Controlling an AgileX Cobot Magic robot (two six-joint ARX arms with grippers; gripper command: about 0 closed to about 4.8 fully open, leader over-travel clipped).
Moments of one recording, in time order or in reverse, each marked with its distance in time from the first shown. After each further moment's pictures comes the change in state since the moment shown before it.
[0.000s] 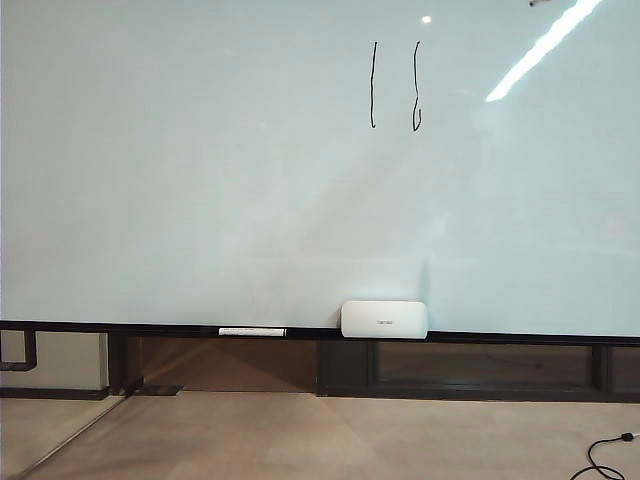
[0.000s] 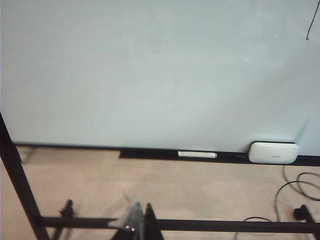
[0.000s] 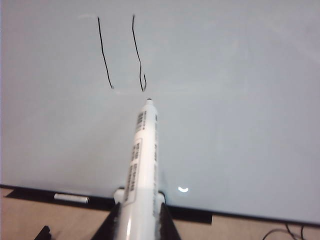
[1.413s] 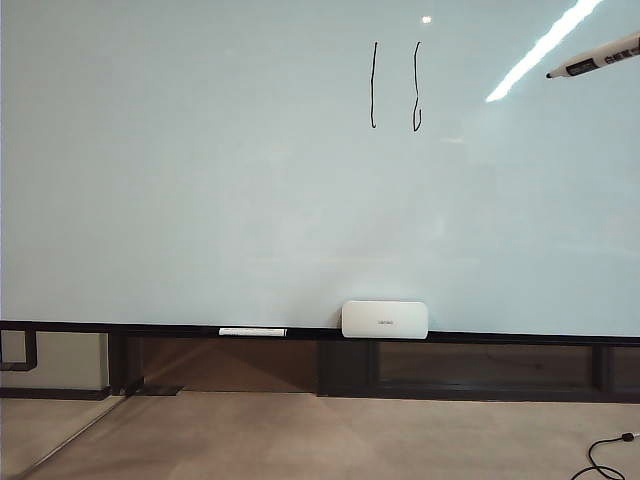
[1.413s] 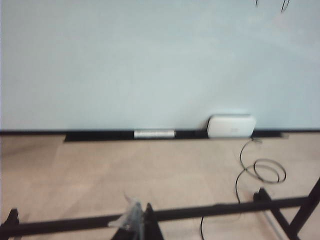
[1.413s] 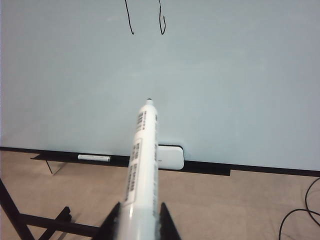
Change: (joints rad) left arm 0.000 -0.063 -0.407 0.385 0.183 -0.004; right arm 0.203 -0.444 -0.475 0.052 0.155 0.024
